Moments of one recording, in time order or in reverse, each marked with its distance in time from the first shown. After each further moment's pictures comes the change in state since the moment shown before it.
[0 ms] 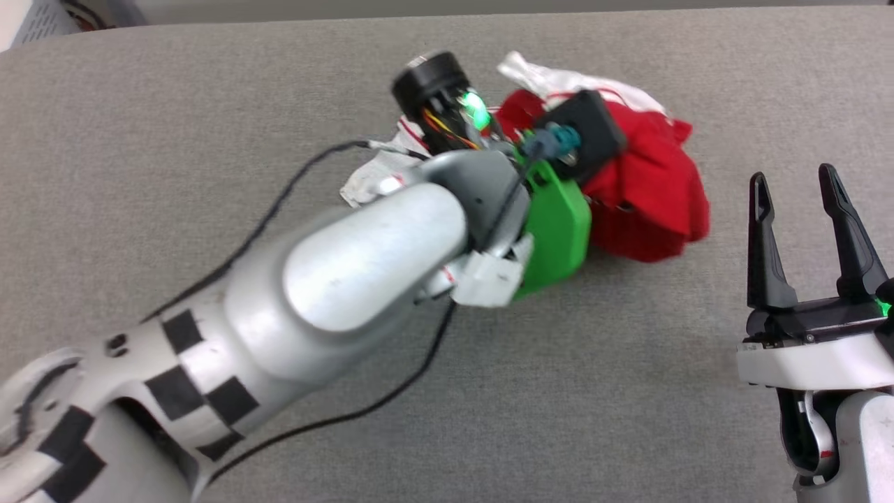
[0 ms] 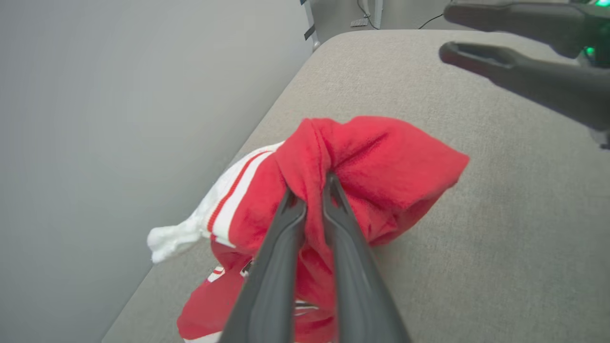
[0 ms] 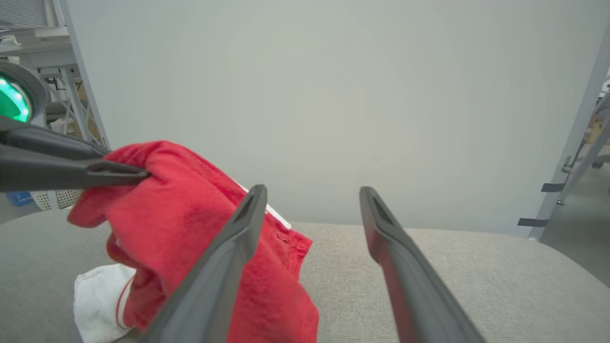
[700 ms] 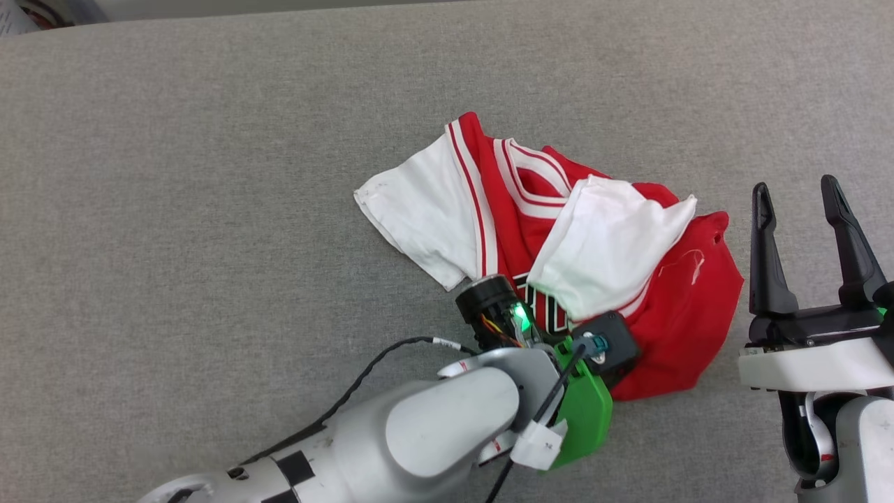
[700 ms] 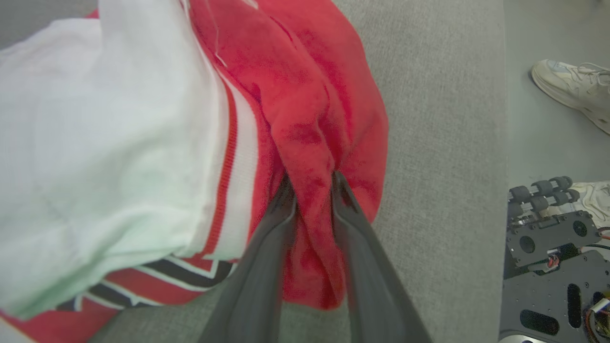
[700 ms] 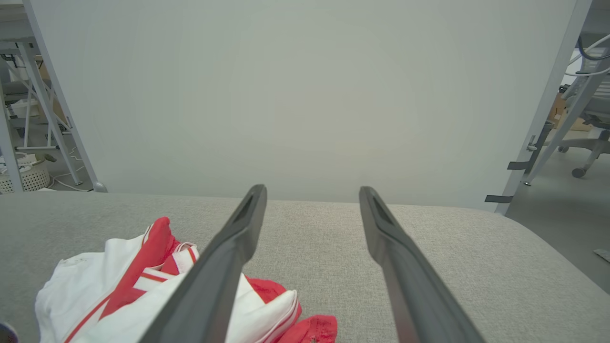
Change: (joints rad) left arm 0.356 -0.191 -0.124 0.212 0.081 0.000 -0.070; right arm 0.013 0.013 -0.030 0.023 -0.028 0.000 0.000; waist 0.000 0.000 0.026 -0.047
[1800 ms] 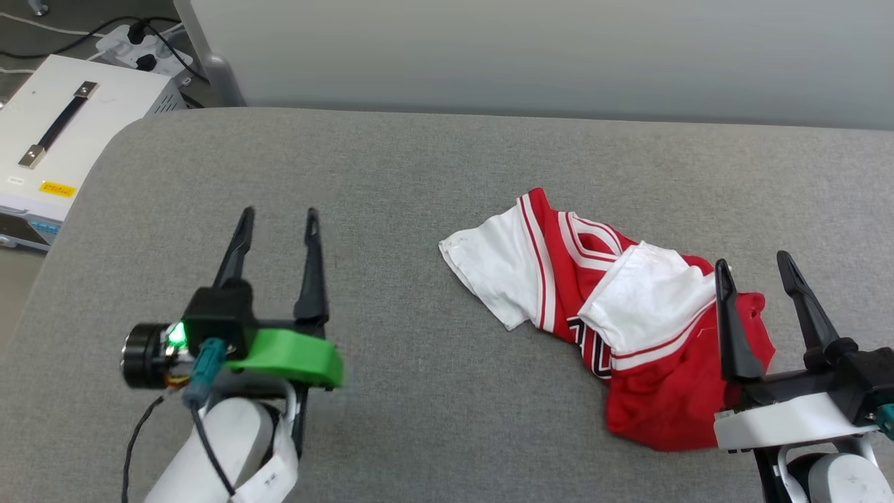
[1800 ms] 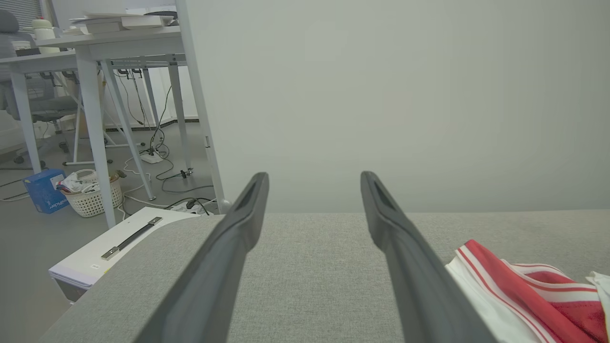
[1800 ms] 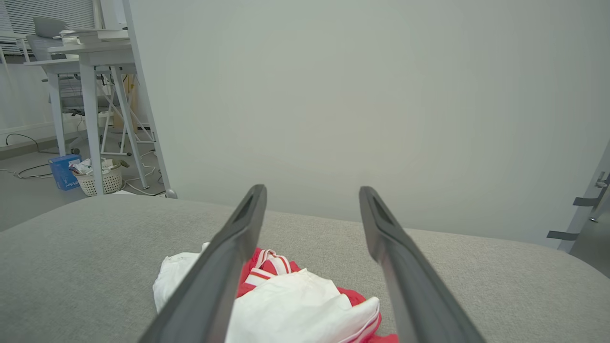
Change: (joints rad) left arm 0.521 0.246 0.836 -0.417 0.193 0.454 -0.420; right arm 0.125 0.006 0.036 0.044 -0.022 0.000 0.000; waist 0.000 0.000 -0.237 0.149
